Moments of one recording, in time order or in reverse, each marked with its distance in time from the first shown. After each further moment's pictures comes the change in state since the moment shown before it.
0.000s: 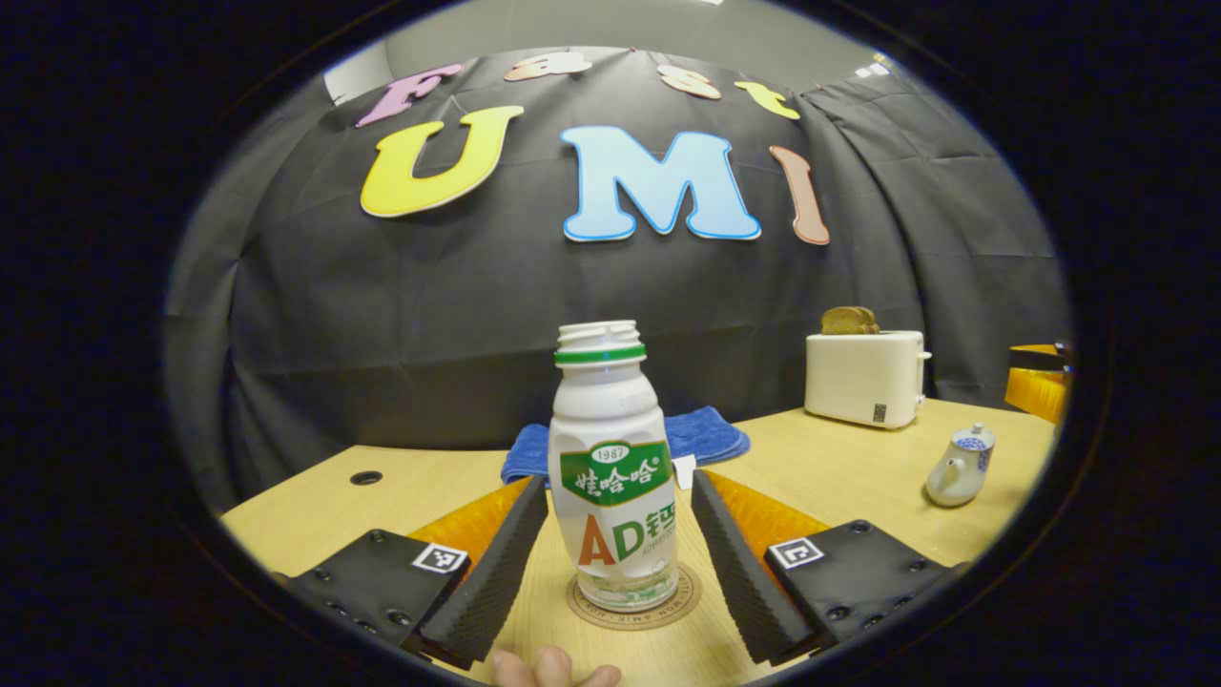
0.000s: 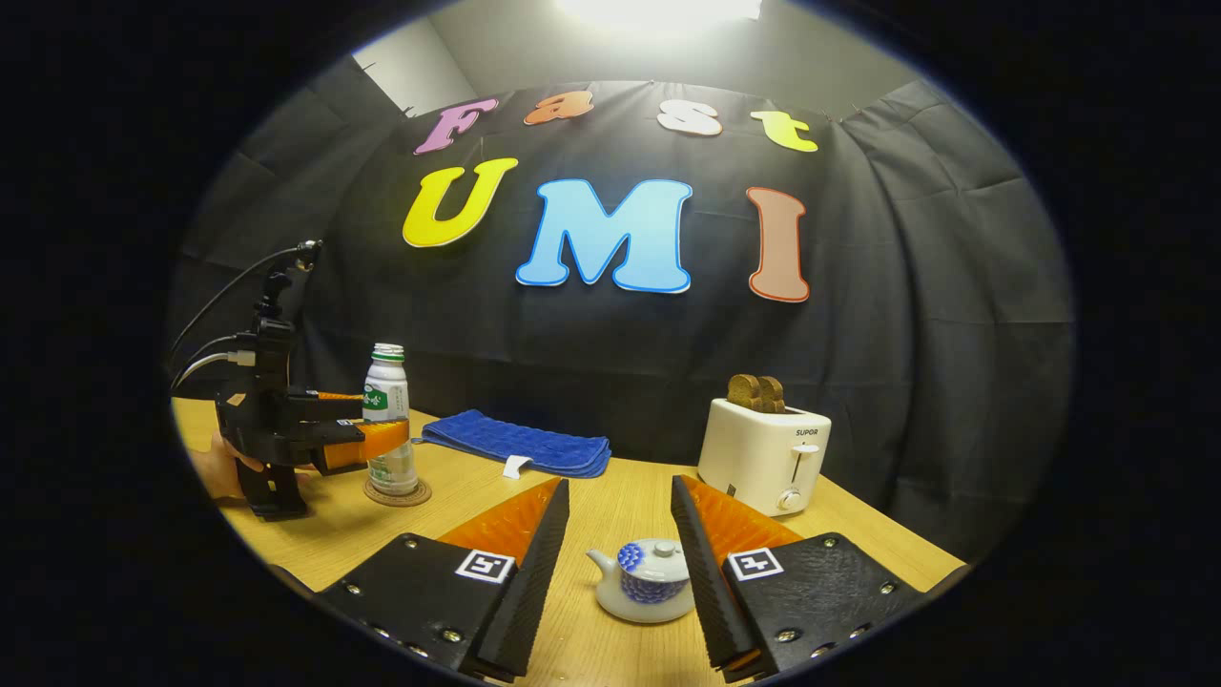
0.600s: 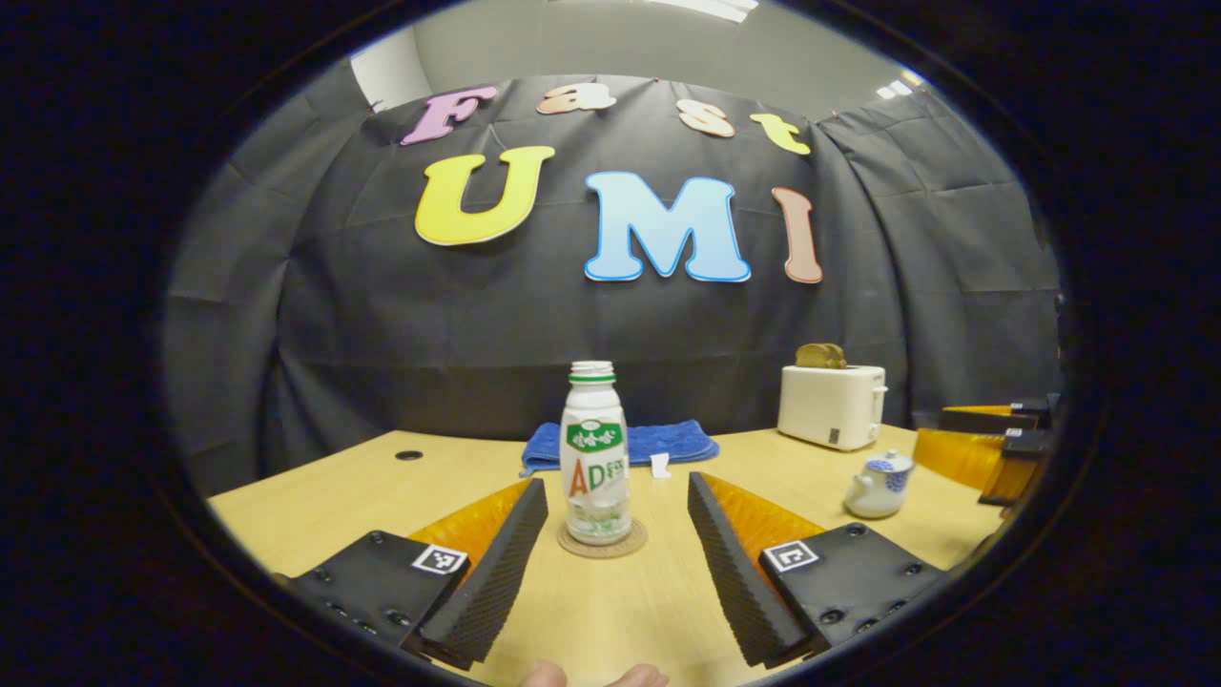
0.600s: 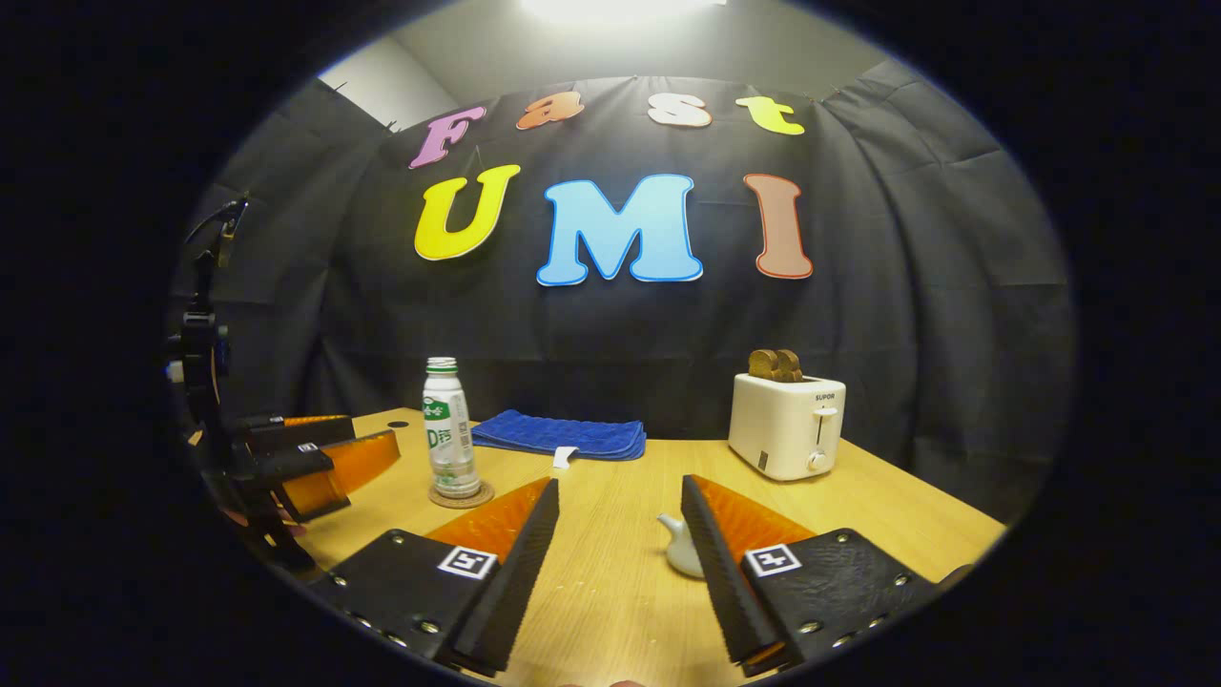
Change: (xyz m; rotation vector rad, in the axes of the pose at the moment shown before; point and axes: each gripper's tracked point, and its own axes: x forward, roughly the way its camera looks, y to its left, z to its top) left arm -0.149 -0.051 0.014 -0.088 -0.025 0.057; right arm -0.060 0.056 -0.001 0.113 0.048 0.023
